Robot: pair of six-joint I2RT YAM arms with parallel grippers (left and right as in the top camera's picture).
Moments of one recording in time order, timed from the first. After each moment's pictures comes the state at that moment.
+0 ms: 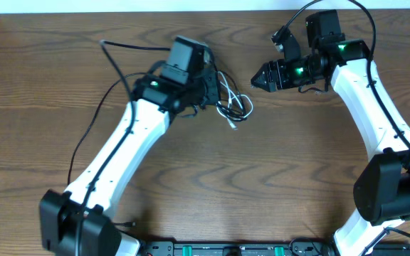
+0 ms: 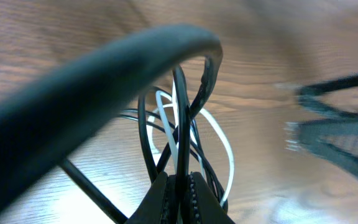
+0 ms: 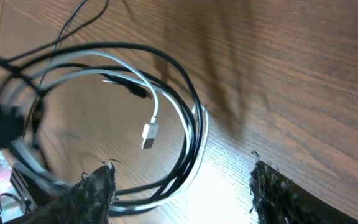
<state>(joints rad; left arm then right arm) -0.42 1.61 1.42 -0.71 0.24 -0.53 0.18 1.87 1.63 -0.91 -0.61 -0.01</state>
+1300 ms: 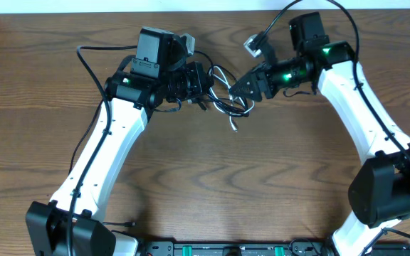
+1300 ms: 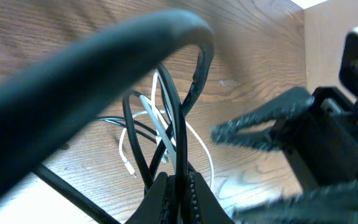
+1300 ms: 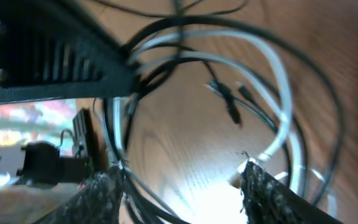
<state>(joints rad) -0.30 1.58 1.42 -0.70 0.52 -0.55 0.27 1.87 1.63 -0.90 -0.95 -0.27</state>
